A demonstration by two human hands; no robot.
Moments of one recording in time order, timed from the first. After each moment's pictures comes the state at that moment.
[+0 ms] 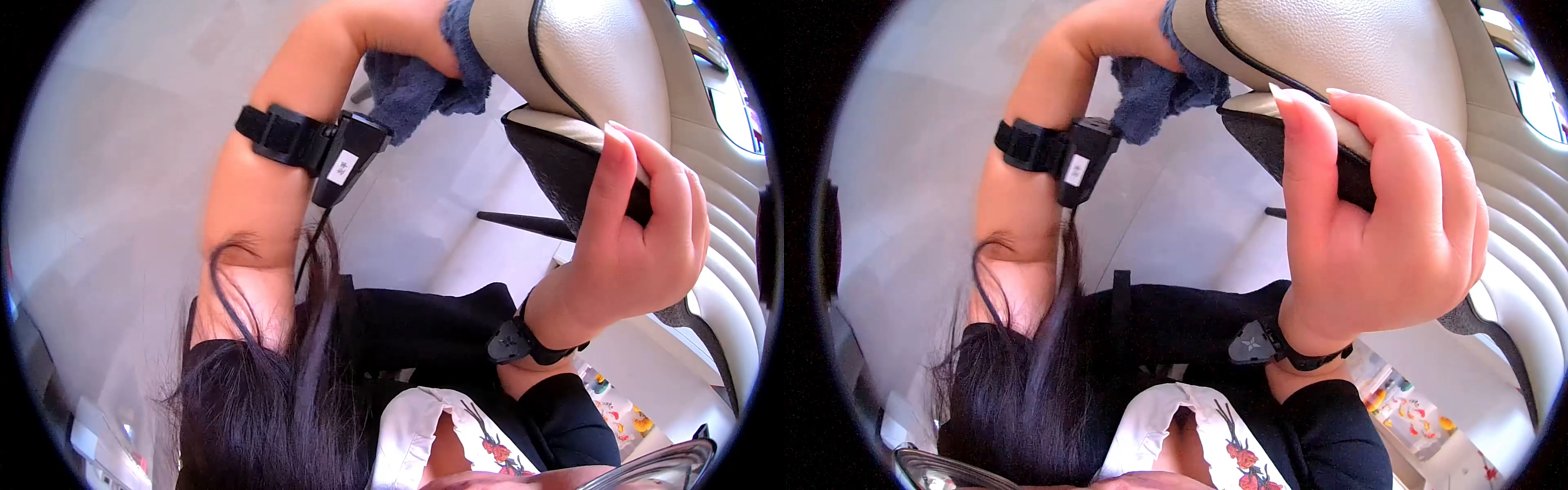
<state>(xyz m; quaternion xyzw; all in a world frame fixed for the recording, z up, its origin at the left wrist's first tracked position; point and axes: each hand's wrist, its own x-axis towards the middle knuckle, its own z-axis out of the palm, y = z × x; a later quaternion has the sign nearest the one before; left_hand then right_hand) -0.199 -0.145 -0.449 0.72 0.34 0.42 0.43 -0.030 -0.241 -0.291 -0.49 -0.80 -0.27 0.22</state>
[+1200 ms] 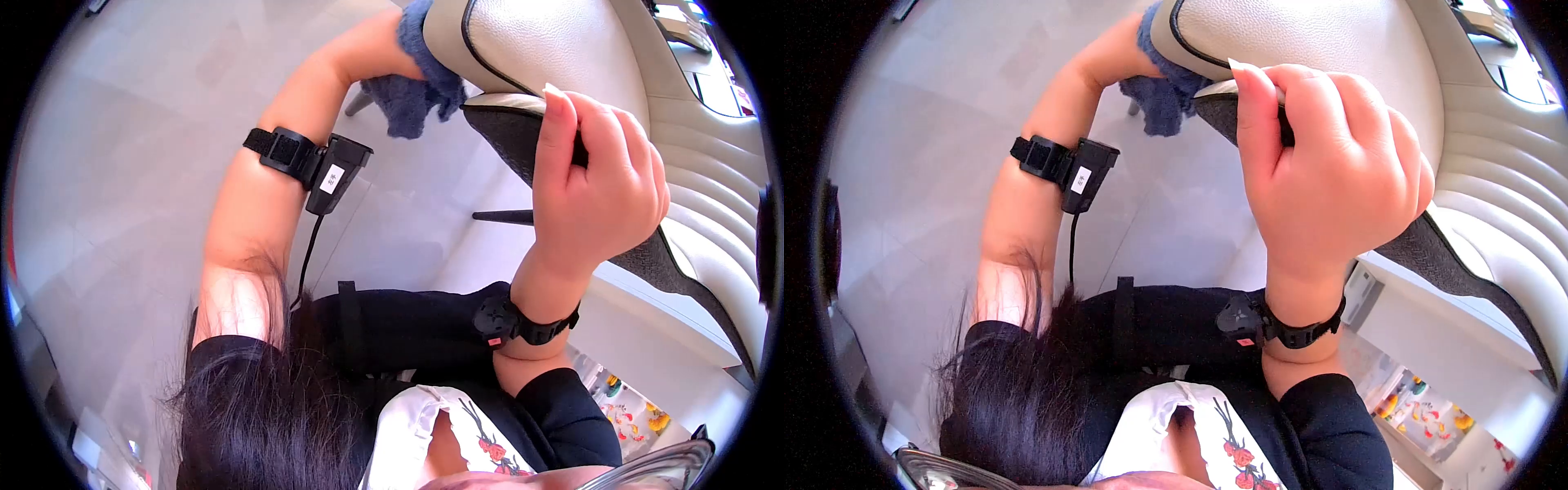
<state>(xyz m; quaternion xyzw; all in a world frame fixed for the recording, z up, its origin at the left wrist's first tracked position) -0.180 -0.120 -0.499 0.65 0.36 0.49 0.44 -0.009 -0.223 -0.314 -0.43 -0.81 -0.32 0.25</state>
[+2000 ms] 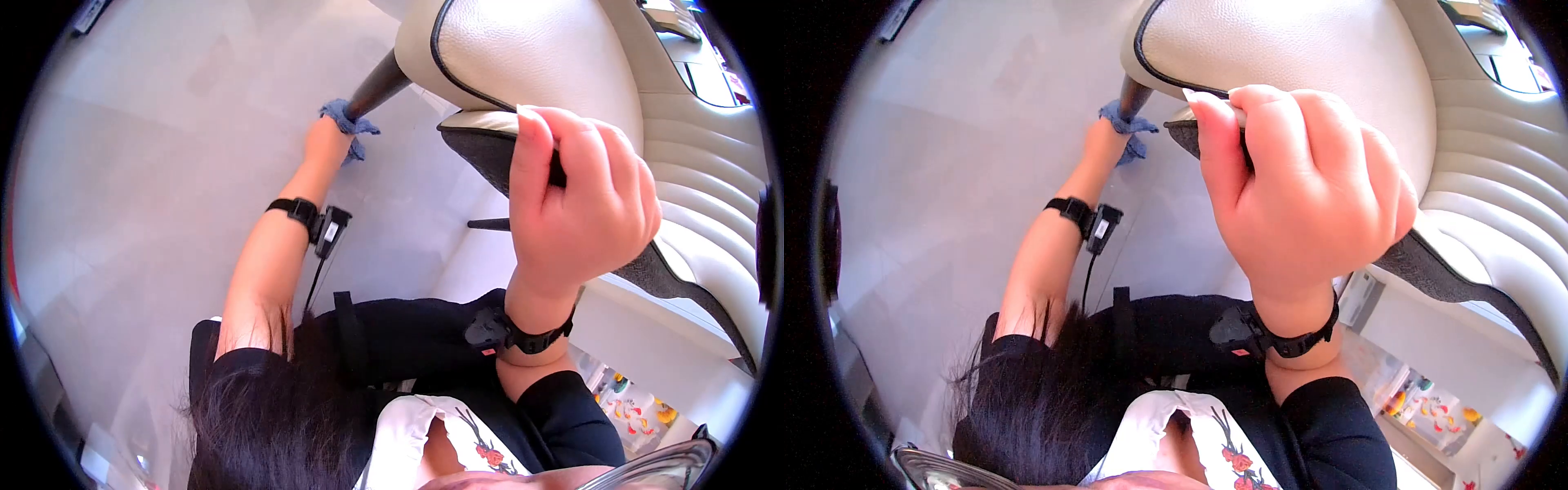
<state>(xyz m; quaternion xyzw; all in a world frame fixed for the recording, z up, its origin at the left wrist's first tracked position) -0.161 -0.178 -0.617 0.42 0.68 0.35 0.48 -0.023 -0.218 -0.308 -0.42 -0.81 -0.31 0.26</state>
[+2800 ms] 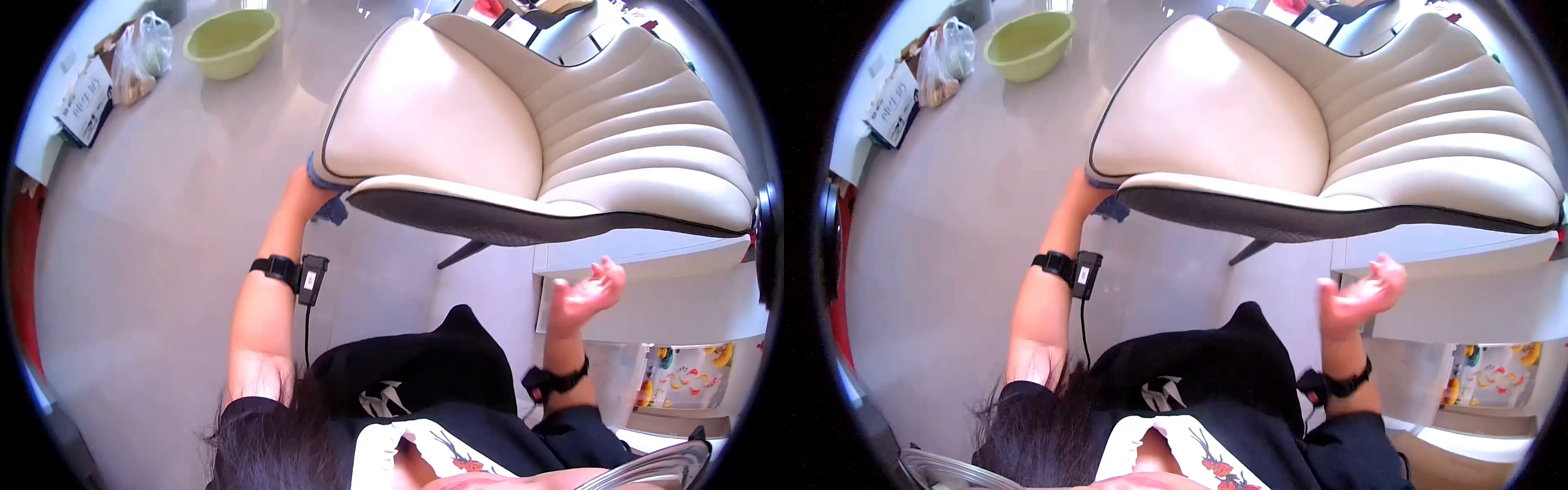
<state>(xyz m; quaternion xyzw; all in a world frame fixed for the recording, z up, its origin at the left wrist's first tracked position) -0.160 -0.145 -0.525 0.63 0.54 0.44 0.35 0.207 -0.339 -0.341 -0.49 -0.70 -0.24 0.46</state>
